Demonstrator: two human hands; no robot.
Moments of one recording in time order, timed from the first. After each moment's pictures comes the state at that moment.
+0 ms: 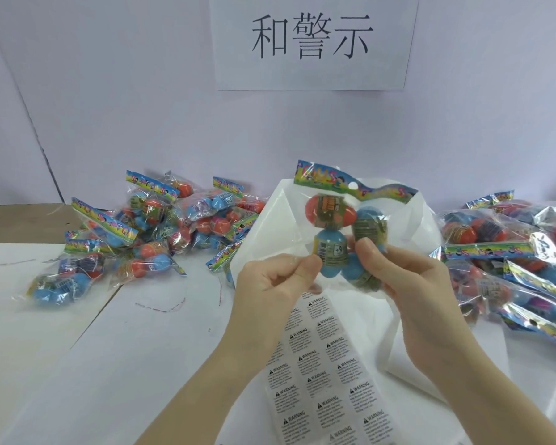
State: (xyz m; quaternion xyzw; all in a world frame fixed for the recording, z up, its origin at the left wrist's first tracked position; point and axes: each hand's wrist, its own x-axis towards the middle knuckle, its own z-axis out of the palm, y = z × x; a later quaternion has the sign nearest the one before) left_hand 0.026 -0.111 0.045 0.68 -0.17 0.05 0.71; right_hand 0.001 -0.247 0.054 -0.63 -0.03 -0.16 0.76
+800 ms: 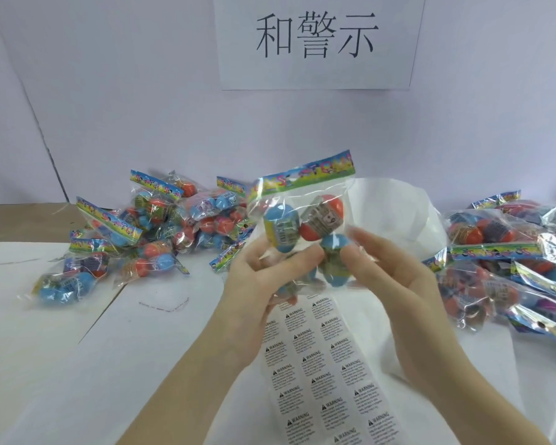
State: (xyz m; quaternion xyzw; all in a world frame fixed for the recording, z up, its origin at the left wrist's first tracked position) left_hand 0.033 -0.095 0.054 0.59 -0.13 -0.06 0.80; right_hand 0.000 -0.237 0.045 -0.66 -0.04 -0.15 0.74
